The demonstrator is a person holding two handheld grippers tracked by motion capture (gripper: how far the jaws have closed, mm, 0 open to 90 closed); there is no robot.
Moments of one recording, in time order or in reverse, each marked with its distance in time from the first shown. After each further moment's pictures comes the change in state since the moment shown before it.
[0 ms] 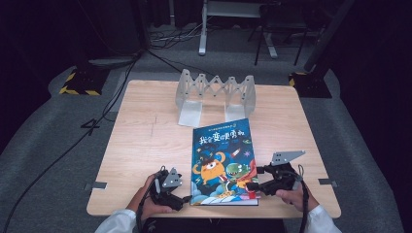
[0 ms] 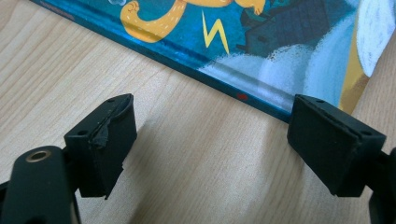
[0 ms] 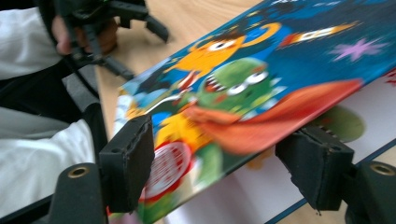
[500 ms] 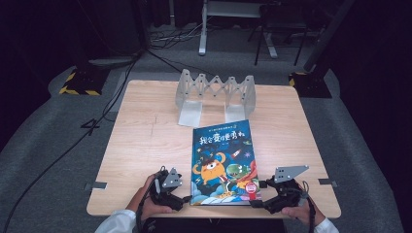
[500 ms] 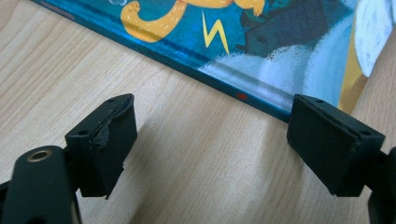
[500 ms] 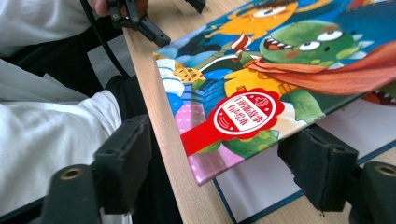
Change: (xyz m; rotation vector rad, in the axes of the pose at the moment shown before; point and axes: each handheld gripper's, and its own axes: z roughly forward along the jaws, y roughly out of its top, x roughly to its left) left arm -0.001 0.000 0.000 0.001 0.002 -0.008; right arm 0.031 -0.026 -0.008 0.040 0.043 -0.049
